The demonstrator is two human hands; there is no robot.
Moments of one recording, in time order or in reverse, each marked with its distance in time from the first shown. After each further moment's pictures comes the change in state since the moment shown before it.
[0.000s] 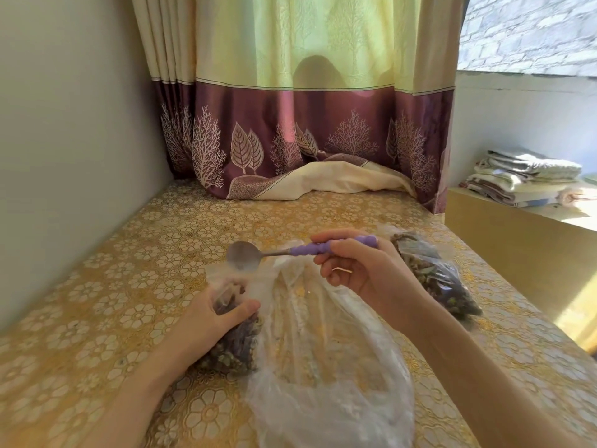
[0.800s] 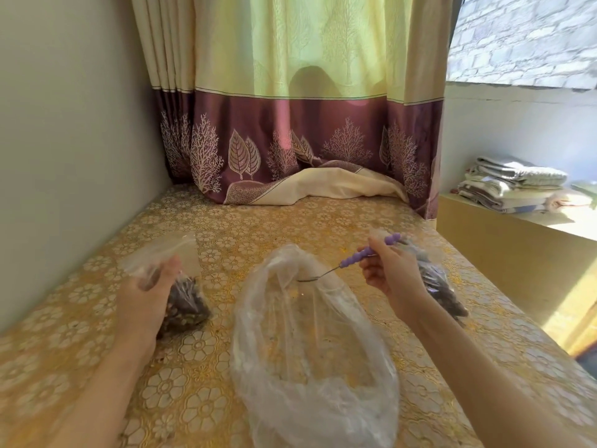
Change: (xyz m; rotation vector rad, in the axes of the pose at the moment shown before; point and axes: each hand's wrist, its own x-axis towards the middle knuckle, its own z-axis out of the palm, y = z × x) left_hand 0.016 -0.017 -0.038 -0.146 0.588 -0.022; right_hand 0.015 0.019 -0.057 -0.109 0.520 0.134
